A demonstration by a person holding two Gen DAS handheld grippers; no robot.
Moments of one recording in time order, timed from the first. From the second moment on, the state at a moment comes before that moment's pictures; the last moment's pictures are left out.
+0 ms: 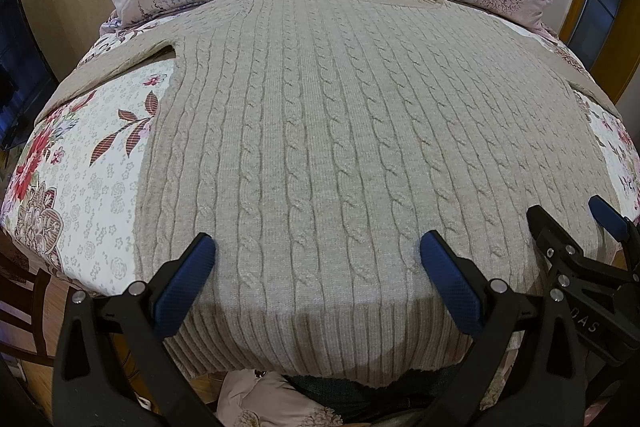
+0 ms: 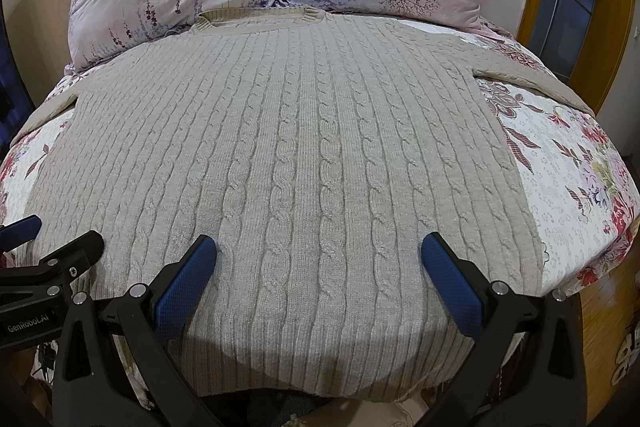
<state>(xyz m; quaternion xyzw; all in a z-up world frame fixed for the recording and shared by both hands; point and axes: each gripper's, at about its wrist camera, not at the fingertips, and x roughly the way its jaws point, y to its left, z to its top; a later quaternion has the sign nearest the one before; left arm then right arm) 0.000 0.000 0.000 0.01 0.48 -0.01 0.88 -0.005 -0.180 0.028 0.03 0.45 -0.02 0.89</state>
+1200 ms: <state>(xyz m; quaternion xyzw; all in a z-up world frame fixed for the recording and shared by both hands) 0.004 0.000 0.002 0.01 0.49 -0.01 0.87 -0.004 -0.176 0.027 0.02 0.44 -0.01 0.90</state>
